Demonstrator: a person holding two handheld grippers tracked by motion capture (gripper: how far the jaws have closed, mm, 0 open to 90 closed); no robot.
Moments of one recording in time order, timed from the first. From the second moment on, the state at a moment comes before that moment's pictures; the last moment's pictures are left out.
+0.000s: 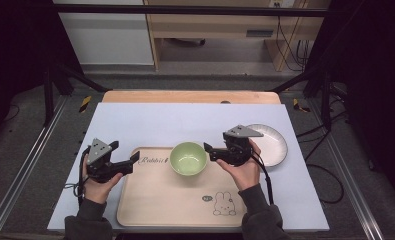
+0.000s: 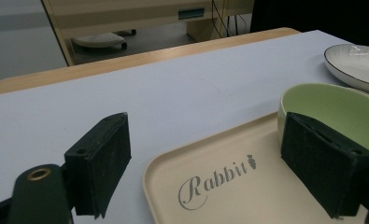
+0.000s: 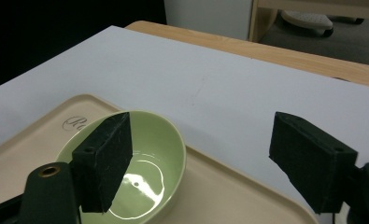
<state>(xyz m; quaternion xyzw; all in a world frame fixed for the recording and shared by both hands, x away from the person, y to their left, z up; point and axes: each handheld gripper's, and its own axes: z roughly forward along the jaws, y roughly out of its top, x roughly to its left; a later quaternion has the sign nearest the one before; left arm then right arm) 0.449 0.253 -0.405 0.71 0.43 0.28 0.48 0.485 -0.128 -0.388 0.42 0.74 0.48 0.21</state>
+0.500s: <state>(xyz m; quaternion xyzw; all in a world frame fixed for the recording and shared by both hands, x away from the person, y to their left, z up) 0.446 0.254 -0.410 0.71 0.43 0.28 0.48 0.458 -0.157 -0.402 0.41 0.73 0.49 0.24</state>
